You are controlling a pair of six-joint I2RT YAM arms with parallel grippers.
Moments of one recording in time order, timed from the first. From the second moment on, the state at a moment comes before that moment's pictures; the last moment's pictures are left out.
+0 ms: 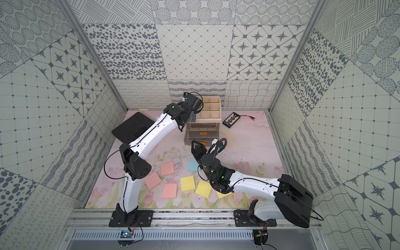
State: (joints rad) left arm -0.73 2.14 2.35 -1.13 -0.60 -0.50; right arm 1.04 1.29 0.66 0.52 0.56 1.41
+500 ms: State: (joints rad) left arm -0.73 2.16 2.38 -1.13 -0.58 -0.51; right arm 1.04 0.98 0.72 0.21 0.53 1.23
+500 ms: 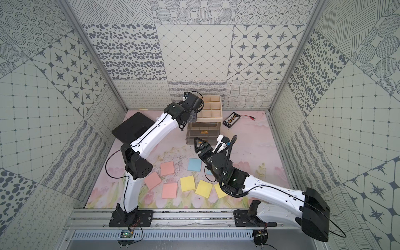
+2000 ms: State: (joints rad) left arm -0.59 1.51 1.58 -0.95 -0.16 -0.52; right arm 0.70 1.05 0.71 -1.10 0.27 0.94
